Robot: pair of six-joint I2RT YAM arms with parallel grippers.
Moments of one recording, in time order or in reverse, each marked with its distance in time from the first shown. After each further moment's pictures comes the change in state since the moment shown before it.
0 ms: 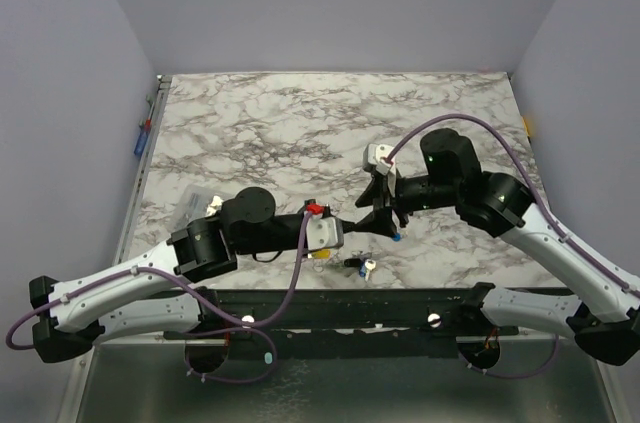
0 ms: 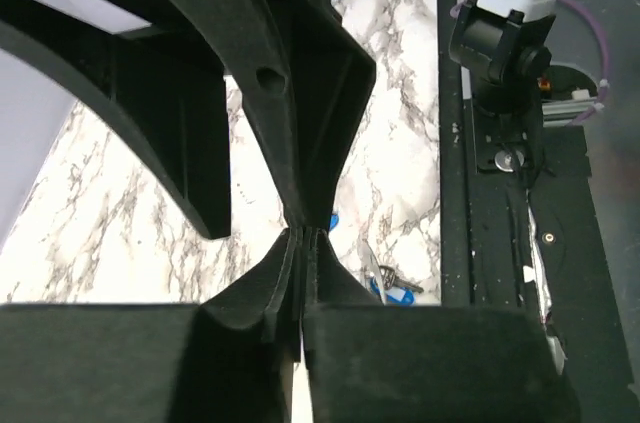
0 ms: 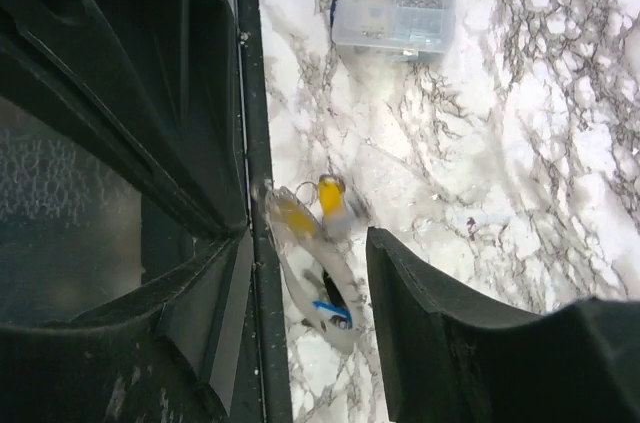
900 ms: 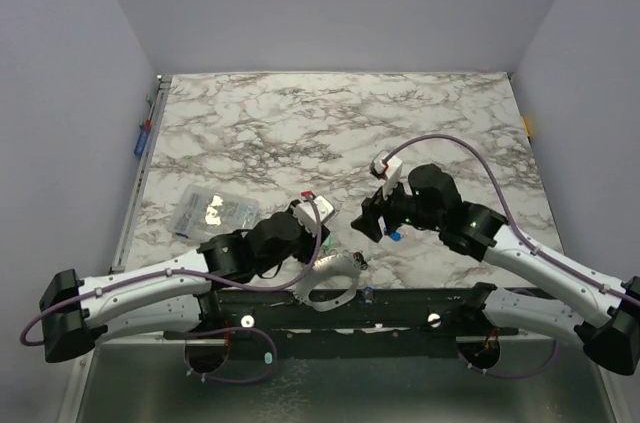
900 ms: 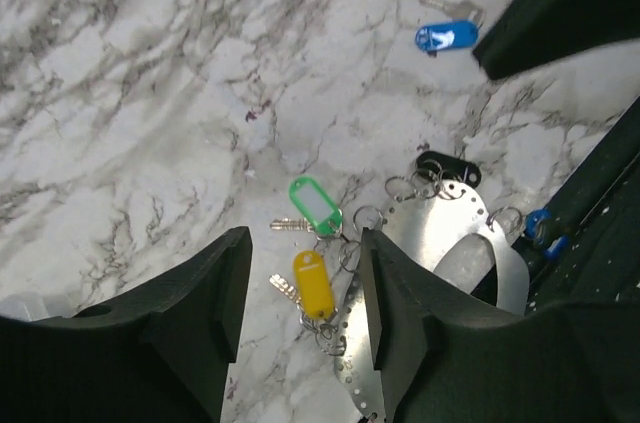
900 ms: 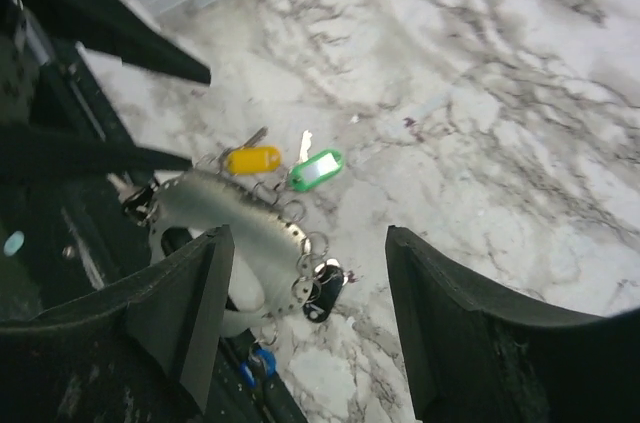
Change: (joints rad) left arm 0.007 -0.042 -0.325 0.016 -0.532 -0.438; right arm 0.002 -0.084 -0.427 0.357 0.379 0.322
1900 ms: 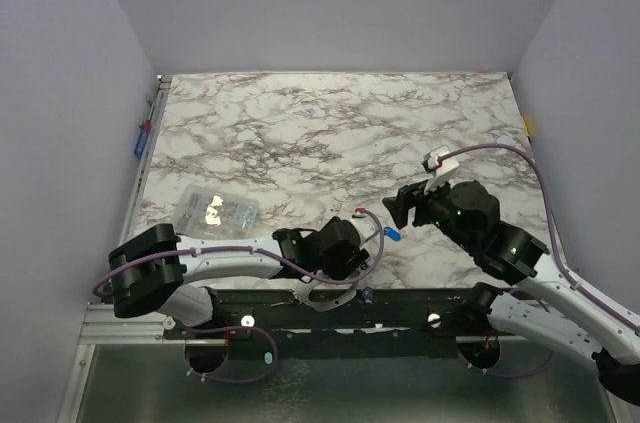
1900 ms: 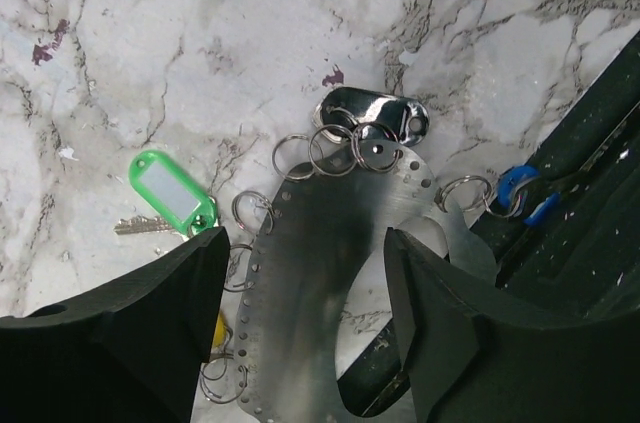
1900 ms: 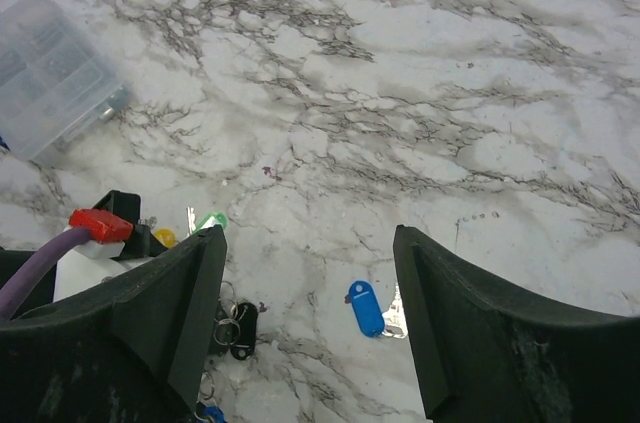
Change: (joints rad) left arm -0.076 0.577 0.142 0.002 0.097 -0.117; right arm 0.000 -0.280 -0.056 -0.017 0.492 0.119
